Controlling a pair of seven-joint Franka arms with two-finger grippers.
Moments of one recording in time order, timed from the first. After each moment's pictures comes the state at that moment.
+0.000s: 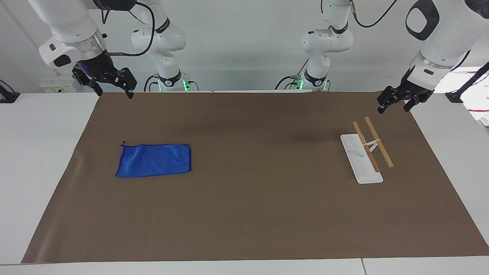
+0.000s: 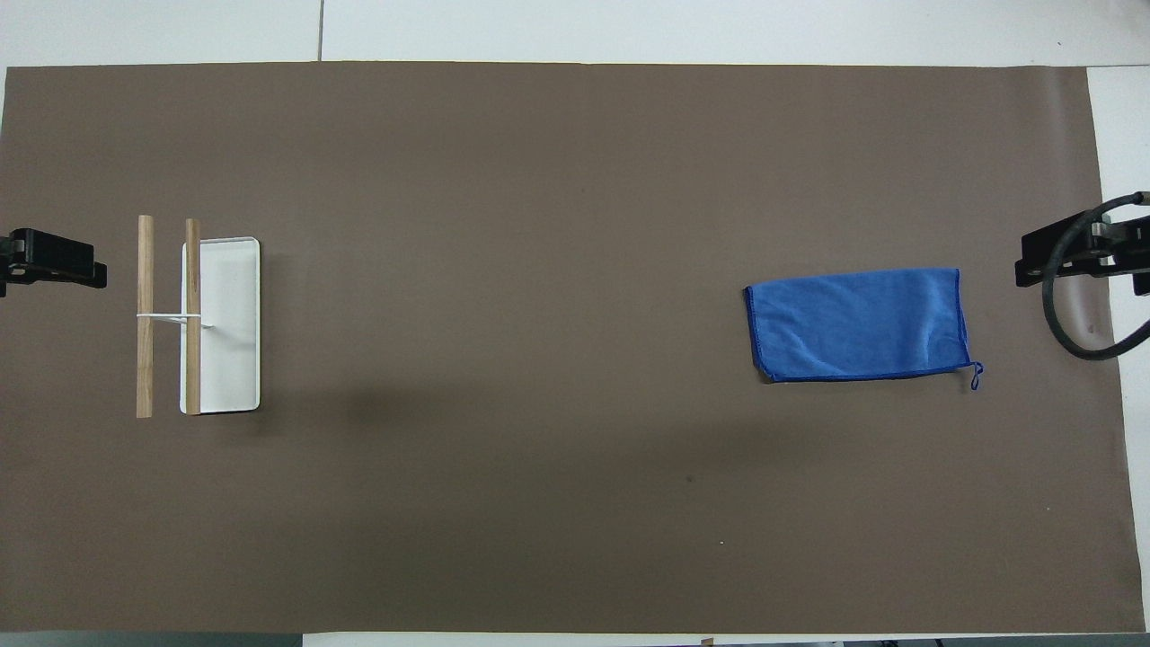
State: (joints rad) left arm -0.02 -0.04 0.04 -1.68 -0.01 1.65 0.03; right arm 0.04 0.01 -0.02 -1.47 -0.03 1.41 0.13
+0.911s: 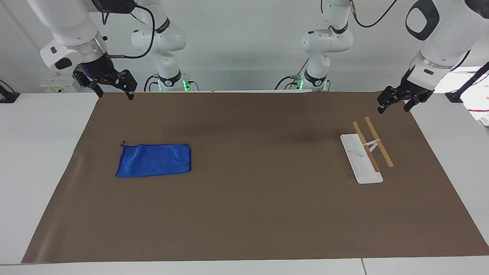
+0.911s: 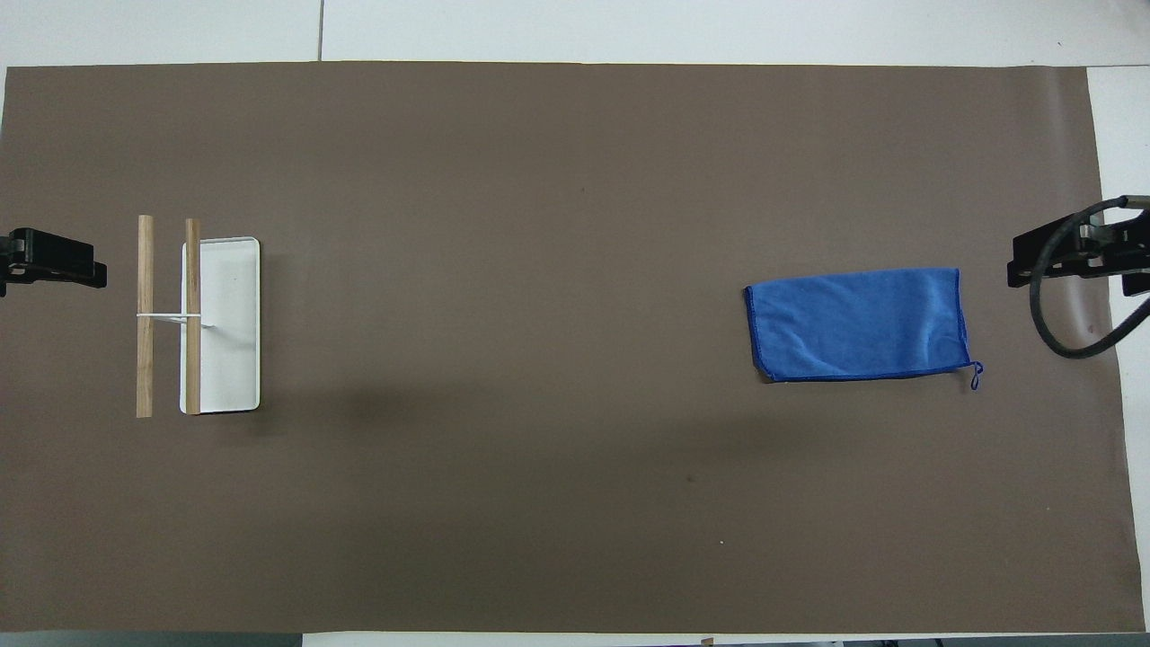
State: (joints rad) left arm -0.02 -0.04 0.04 -1.68 -0.01 1.65 0.03; right arm 0.04 -0.02 -0.03 -1.56 -0.03 1.49 0.12
